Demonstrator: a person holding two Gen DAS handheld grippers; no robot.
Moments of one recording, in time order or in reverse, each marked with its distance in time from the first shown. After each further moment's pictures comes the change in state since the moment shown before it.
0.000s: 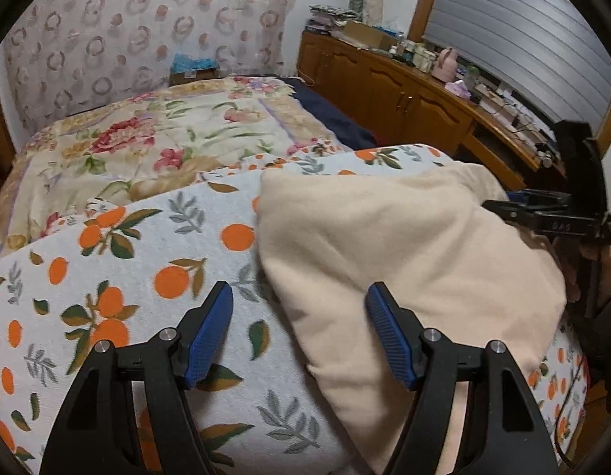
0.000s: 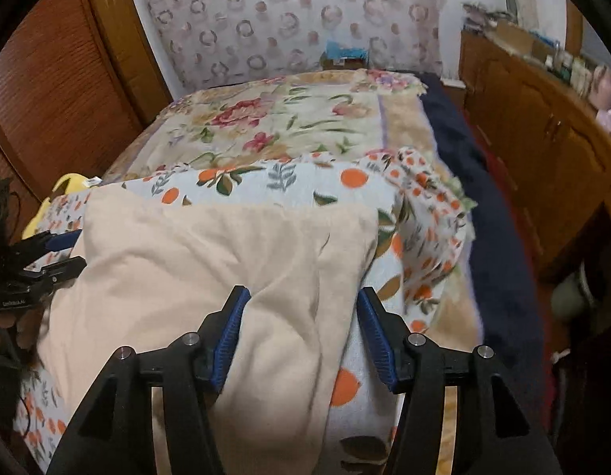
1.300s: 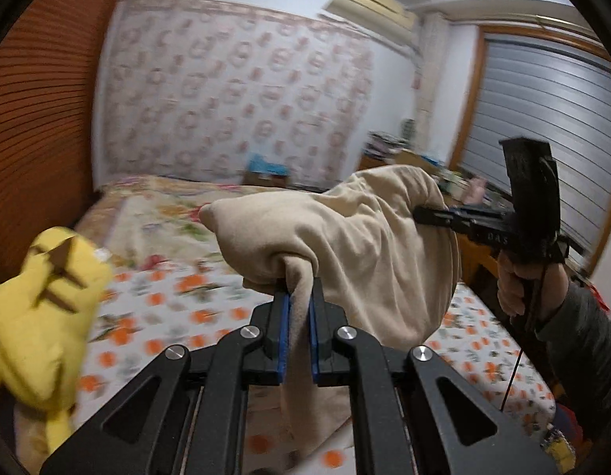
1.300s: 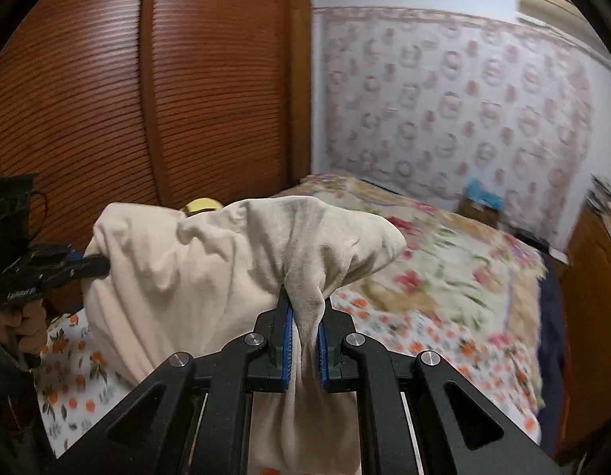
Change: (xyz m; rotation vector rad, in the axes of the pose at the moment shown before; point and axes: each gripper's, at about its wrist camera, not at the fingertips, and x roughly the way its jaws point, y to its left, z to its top) left arm -0.234 0.096 -0.081 -0.193 -0.448 0.177; right arm 0.001 0.197 0.081 -0.494 -0.300 0.297
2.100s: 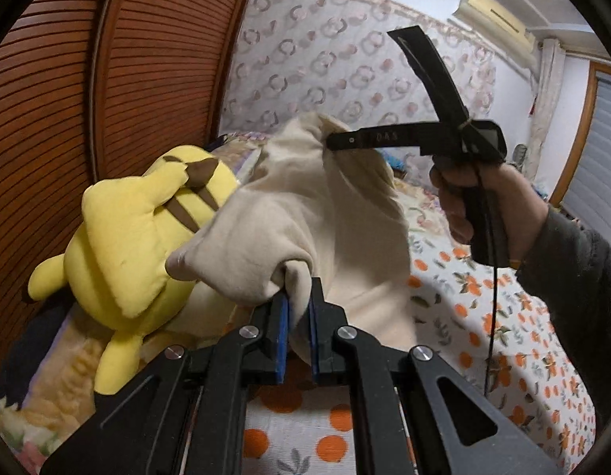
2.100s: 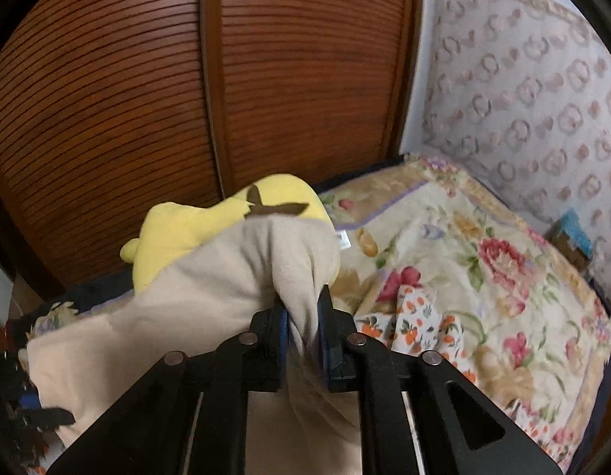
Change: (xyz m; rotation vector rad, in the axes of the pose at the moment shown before) left arm -0.012 0.117 -0.079 -0.236 0.040 0.339; right arm 0.290 0.074 0.103 -0.181 0.187 0.180
